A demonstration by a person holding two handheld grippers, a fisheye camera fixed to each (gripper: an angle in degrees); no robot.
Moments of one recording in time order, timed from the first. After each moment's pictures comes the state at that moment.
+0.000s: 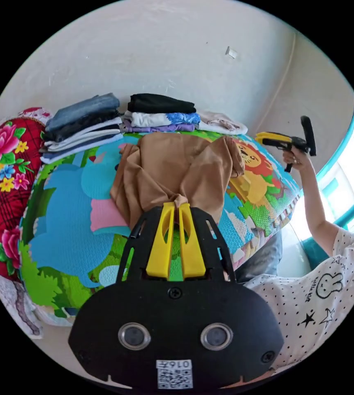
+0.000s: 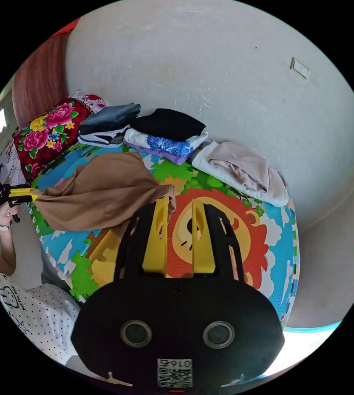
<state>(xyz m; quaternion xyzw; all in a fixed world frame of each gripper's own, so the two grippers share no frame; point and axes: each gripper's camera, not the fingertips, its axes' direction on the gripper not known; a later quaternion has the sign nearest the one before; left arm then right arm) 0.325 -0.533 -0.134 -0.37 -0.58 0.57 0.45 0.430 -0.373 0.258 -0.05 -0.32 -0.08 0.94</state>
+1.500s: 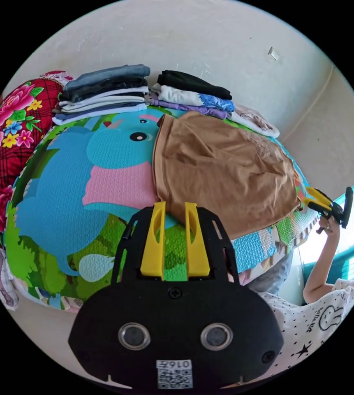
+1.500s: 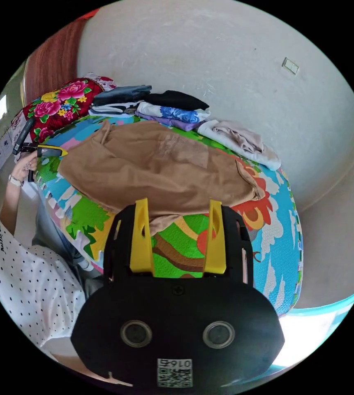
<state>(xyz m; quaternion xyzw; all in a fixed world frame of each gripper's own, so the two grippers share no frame) 0.203 -0.553 -0.112 -0.30 -0.66 0.50 0.47 0.424 -0.194 0.218 -0.09 -0.29 -0.08 0.95</state>
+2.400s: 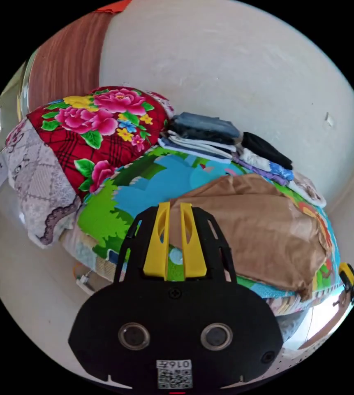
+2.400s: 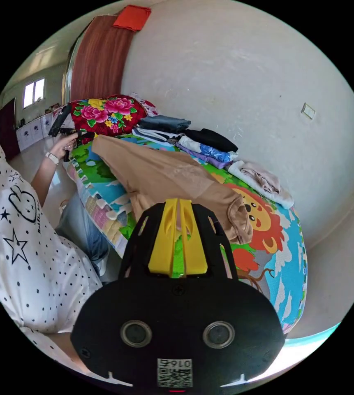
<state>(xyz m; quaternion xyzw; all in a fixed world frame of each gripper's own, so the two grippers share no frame) 0.305 -0.524 -0.143 0.00 -0.69 0.55 0.47 0.423 -0.125 0.101 0.03 -0.33 -0.13 0.94</state>
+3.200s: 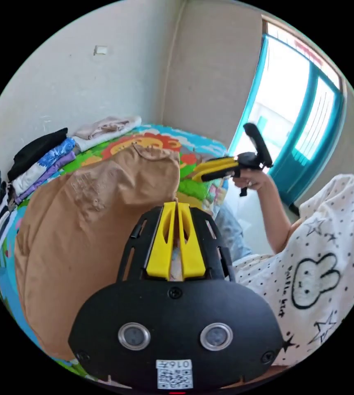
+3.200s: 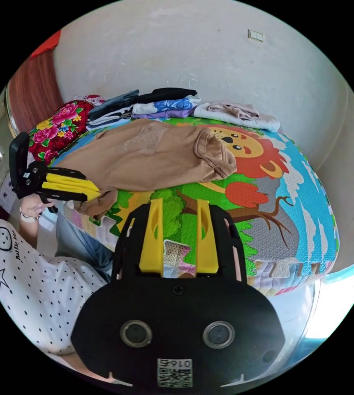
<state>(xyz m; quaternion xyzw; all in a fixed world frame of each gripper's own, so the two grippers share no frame) 0.142 -0.324 0.000 -0.60 -0.39 0.59 0.37 0.454 -0.064 0.189 -0.11 -0.33 0.03 0.94</state>
